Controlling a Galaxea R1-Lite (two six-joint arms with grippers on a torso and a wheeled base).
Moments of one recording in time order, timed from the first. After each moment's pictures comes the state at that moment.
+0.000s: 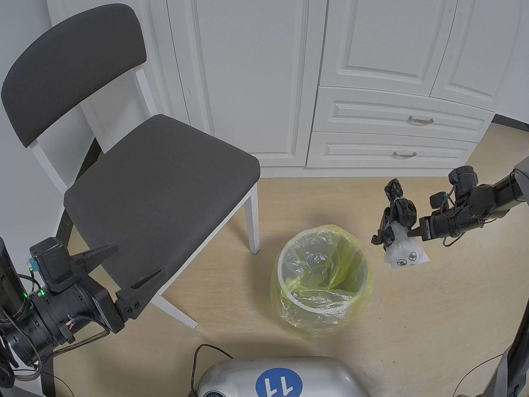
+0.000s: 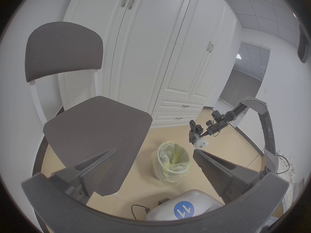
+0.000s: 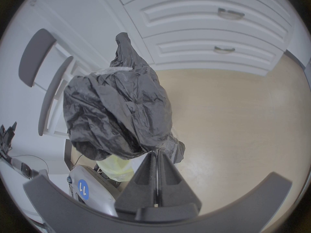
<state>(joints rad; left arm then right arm) -0.60 1.16 -0.26 -0.74 0.09 -0.14 -0.10 2.14 -1.29 0.03 0.42 -0.19</state>
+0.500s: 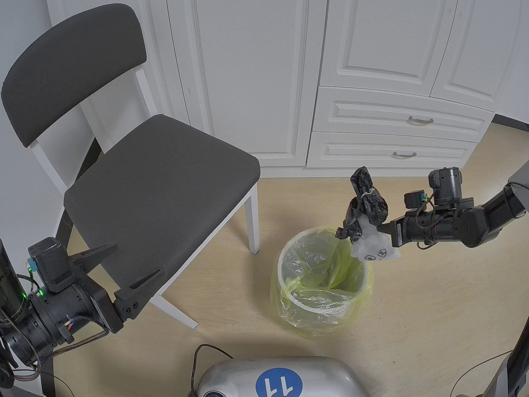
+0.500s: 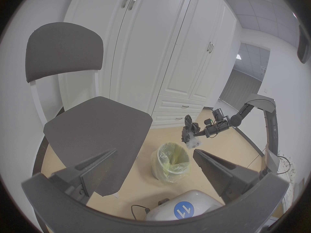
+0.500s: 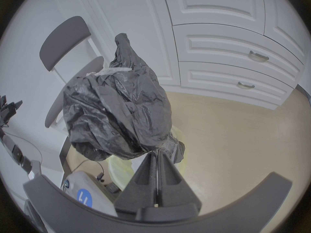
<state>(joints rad) -0.60 1.15 -0.26 -0.74 0.09 -0.14 0.14 2.01 -1.00 -0.42 0.32 -0.12</state>
